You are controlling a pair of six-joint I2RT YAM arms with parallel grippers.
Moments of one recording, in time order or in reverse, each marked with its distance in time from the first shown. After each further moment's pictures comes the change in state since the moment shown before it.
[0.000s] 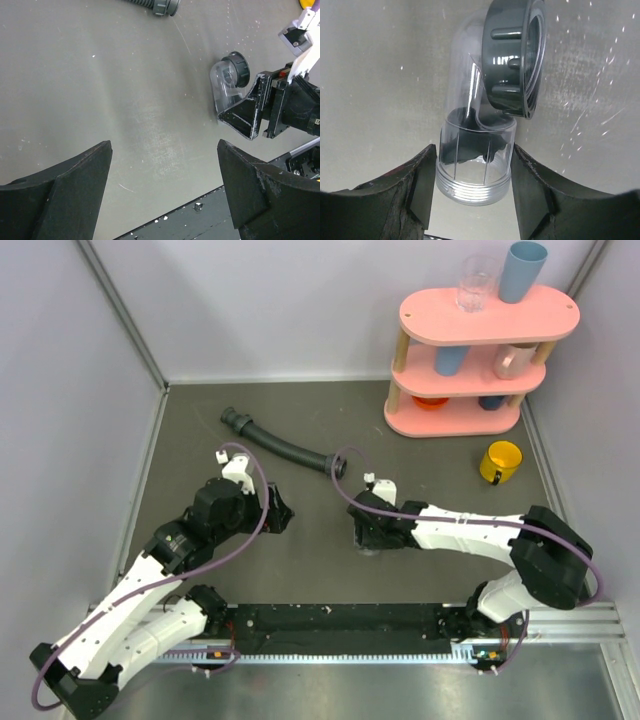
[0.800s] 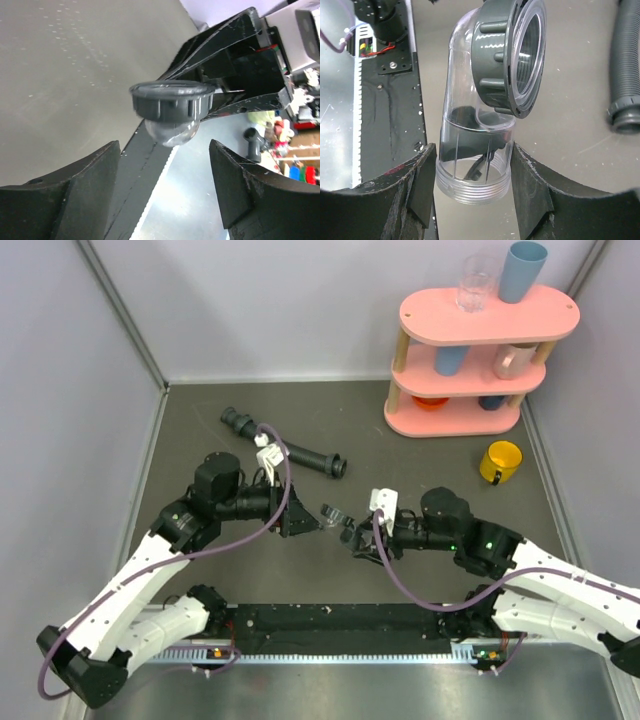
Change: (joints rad) left arm 0.052 0.137 0.137 0.137 0.721 0.006; right arm 0.002 -0.653 -0.120 0.237 -0.628 -1.083
